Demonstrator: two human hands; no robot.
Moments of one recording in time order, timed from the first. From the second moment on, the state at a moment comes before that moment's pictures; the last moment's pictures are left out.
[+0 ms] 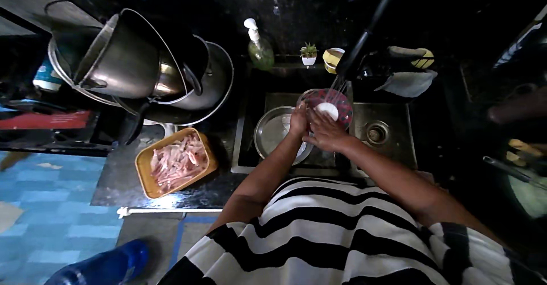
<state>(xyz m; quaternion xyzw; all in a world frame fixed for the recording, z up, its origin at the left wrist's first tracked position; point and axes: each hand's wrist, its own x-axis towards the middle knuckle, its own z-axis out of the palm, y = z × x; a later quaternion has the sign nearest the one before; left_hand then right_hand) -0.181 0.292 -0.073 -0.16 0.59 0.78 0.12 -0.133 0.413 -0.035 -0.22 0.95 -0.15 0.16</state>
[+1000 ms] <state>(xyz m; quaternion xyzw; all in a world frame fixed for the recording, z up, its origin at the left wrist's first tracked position) -0.192 0.324 -0.057 0.27 0.93 0.23 0.11 -0.172 0.437 -0.057 0.21 0.75 -0.63 0.00</state>
